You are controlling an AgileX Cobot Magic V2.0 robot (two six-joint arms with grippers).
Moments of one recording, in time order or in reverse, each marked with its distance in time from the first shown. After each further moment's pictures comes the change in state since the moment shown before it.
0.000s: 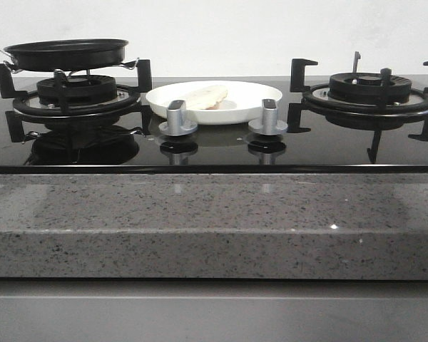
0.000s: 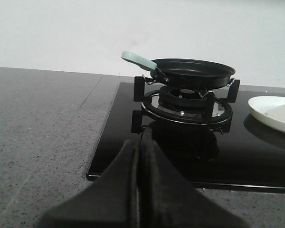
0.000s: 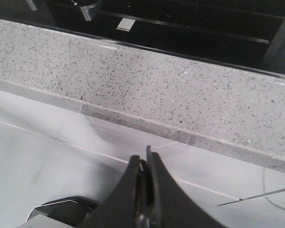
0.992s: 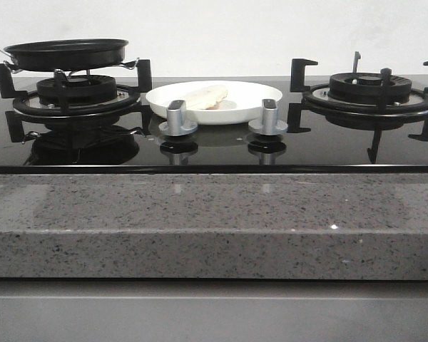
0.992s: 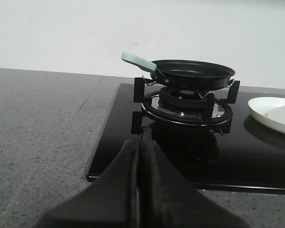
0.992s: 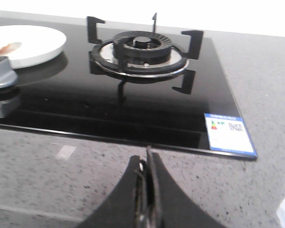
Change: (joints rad) left arm 0.000 0.000 0.000 0.000 -0.002 0.000; right arm -0.178 -0.368 0.574 -0.106 -0.775 -0.050
